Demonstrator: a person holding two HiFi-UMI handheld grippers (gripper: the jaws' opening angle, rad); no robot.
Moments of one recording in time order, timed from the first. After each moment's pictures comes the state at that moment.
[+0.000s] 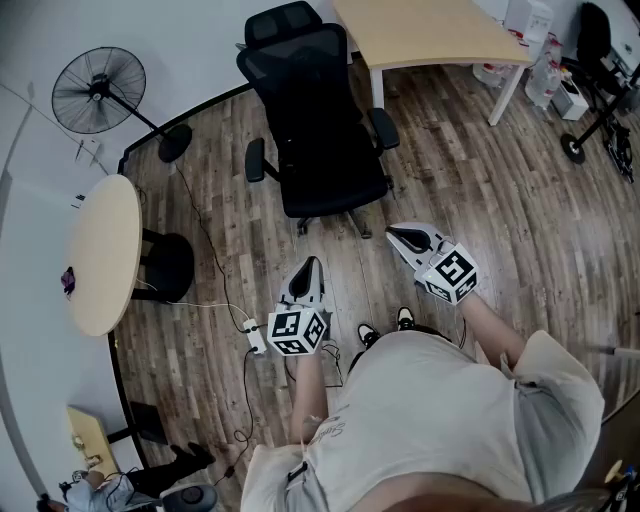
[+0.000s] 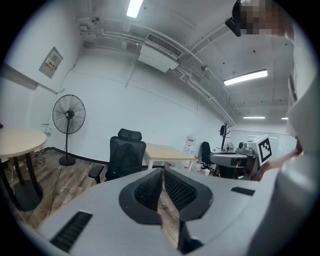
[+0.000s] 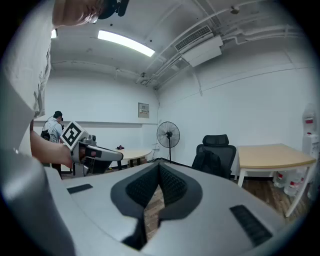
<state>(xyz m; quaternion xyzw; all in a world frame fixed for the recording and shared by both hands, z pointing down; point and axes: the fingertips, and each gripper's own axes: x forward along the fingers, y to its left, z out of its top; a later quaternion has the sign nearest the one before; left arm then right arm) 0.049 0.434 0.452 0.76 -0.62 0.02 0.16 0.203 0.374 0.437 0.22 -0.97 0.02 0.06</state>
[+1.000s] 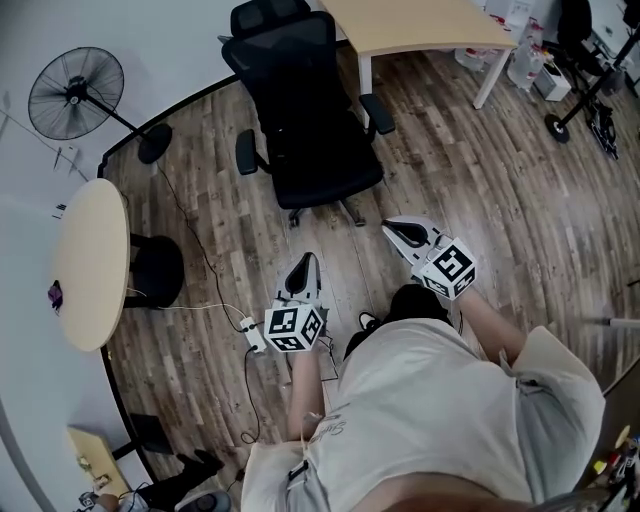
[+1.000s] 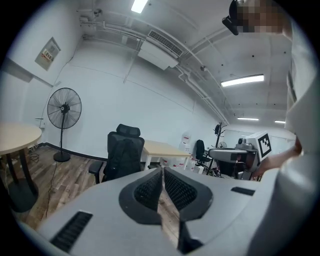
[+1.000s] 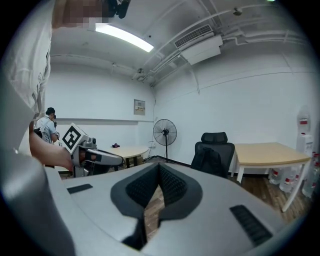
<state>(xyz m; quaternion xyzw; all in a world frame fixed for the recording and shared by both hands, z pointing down) 0.000 0.444 0.477 0.78 -0.59 0.02 0.17 0.154 0.392 0.446 0.24 -0.97 0.03 0.08</state>
